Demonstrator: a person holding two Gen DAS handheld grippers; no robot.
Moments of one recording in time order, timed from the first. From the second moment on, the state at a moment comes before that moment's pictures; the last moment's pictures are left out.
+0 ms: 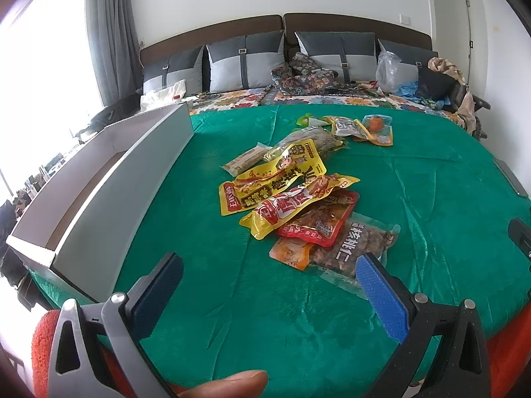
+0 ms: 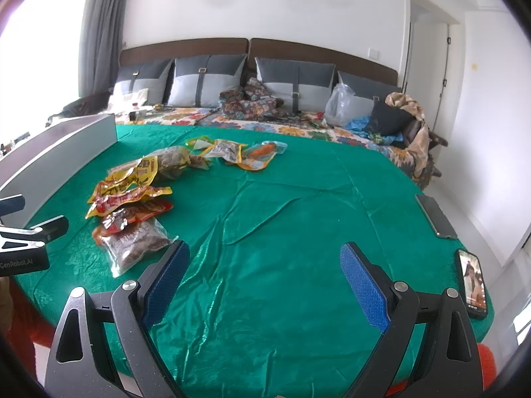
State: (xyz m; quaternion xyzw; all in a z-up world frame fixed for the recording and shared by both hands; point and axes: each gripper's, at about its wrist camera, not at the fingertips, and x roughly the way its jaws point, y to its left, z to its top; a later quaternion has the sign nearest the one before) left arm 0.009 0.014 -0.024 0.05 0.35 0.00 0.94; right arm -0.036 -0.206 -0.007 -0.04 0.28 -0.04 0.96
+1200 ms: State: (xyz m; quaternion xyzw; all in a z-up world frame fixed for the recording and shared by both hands) left arm 0.011 0.017 -0.027 0.05 0.35 0.00 0.94; right arm -0.035 -0.206 -0.008 -0.04 0.28 -0.04 0.96
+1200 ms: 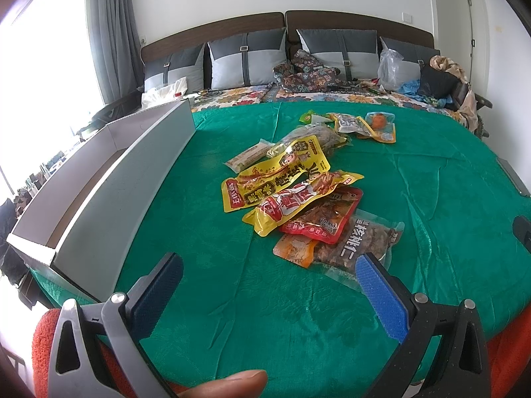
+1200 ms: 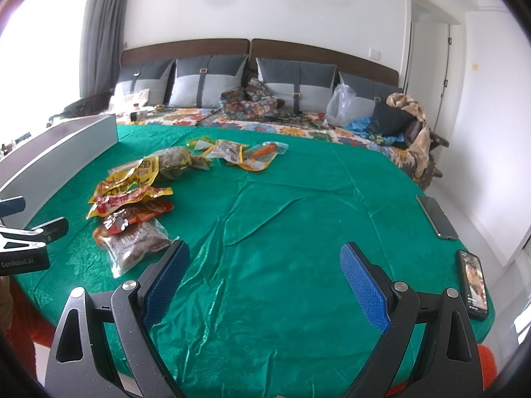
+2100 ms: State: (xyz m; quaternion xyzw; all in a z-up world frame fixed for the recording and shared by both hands) left arm 0.012 0.019 -0.029 0.05 0.35 0.00 0.93; right arm -0.035 -0.207 -0.008 -0.04 0.28 -0.04 0.96
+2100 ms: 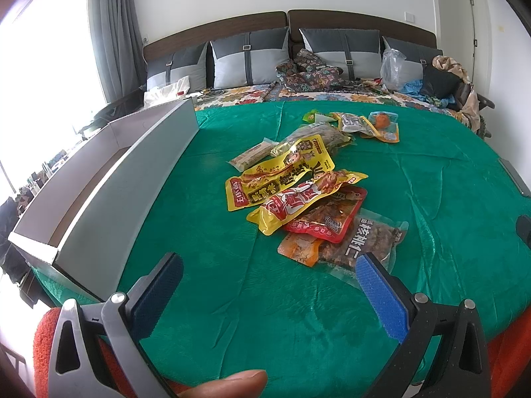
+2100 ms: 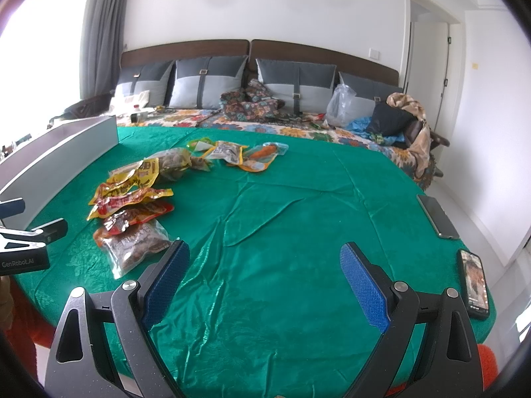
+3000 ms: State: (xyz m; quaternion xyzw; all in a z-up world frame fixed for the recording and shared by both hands) left arm 0.013 0.021 -0.030 0.05 0.35 0.00 0.93; right arm -0.033 -0.199 -0.010 -0.04 0.28 -0.03 0.96
